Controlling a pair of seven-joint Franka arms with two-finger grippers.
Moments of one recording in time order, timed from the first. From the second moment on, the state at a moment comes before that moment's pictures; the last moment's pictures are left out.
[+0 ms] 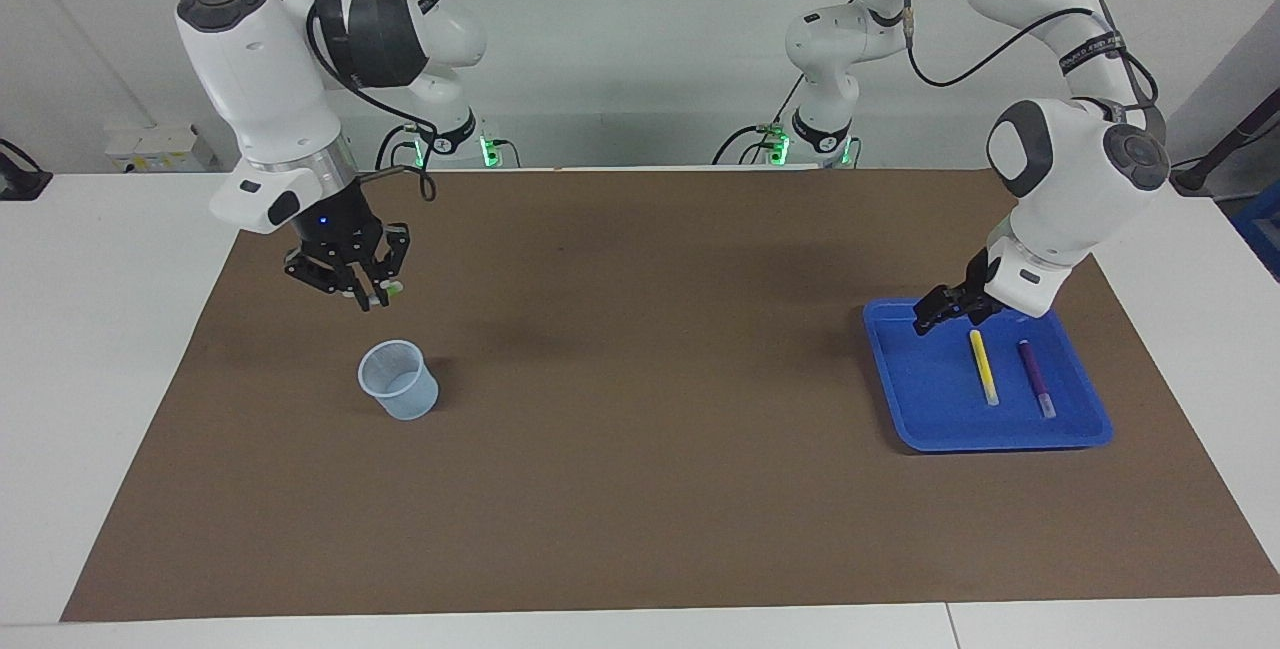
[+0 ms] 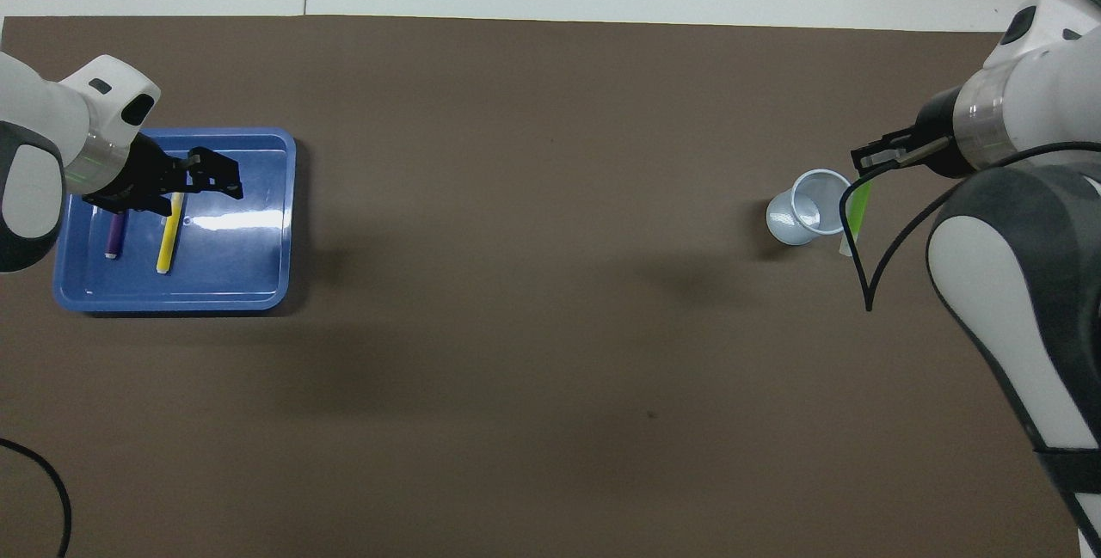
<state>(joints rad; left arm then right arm) 0.19 0.22 -0.24 -1.74 -0.10 1.89 -0.23 -0.24 0.10 0.35 -1.65 0.00 1.90 -0.16</state>
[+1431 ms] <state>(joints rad) 0.12 0.18 -0.38 -1.72 -0.73 1.81 -1.46 0.03 0.09 0.51 -1.68 0.09 1.98 1.13</state>
